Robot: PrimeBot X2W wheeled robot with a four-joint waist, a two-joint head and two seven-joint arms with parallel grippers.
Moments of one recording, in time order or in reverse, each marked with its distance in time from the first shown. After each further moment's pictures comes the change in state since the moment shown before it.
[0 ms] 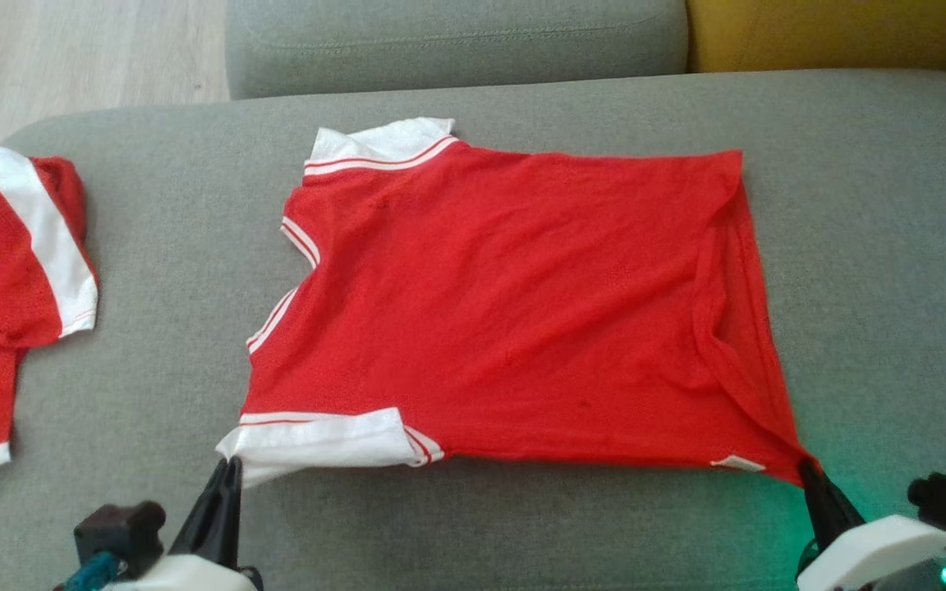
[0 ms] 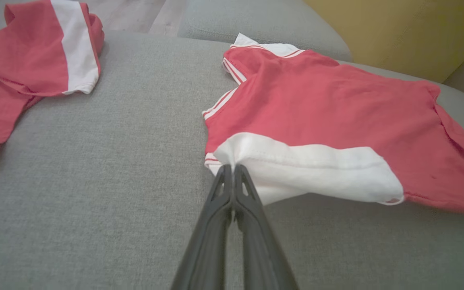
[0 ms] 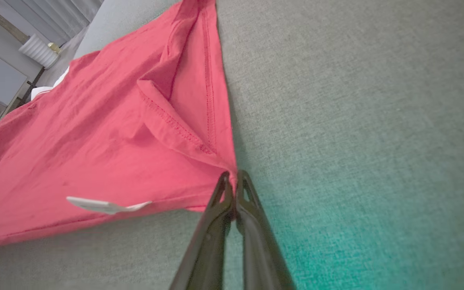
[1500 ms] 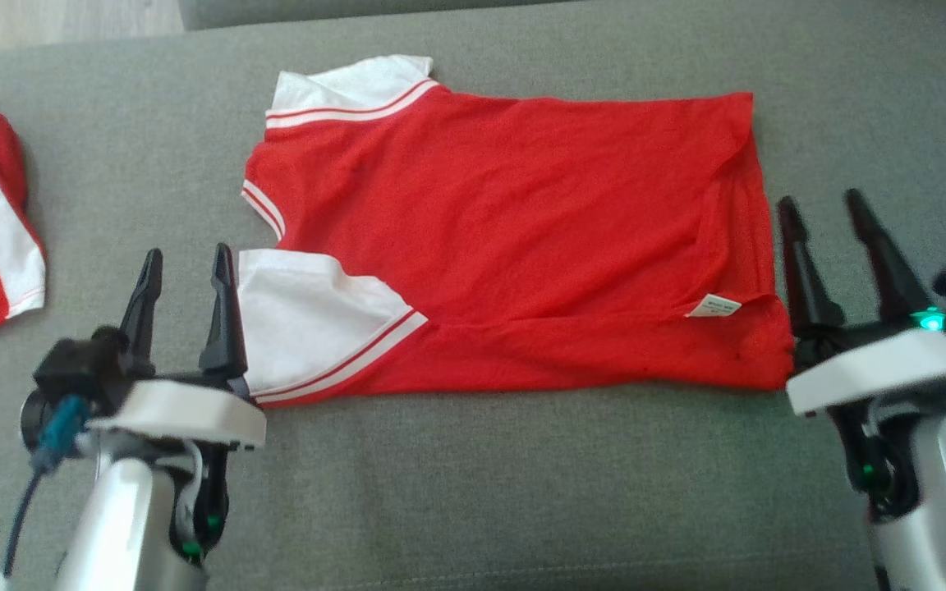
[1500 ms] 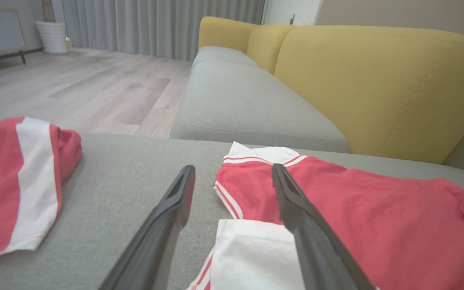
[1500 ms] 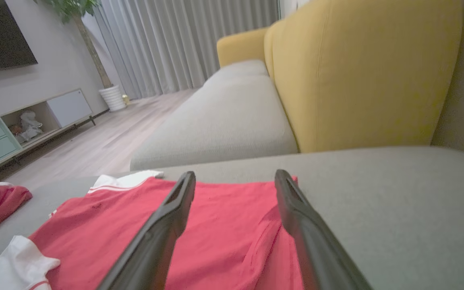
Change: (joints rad) left arm -0.445 -0.019 0.009 0.269 0.021 -0.032 -0.267; right arm -0.280 -0.021 0.062 -0.305 -0.235 0.000 -0.092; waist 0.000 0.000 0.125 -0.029
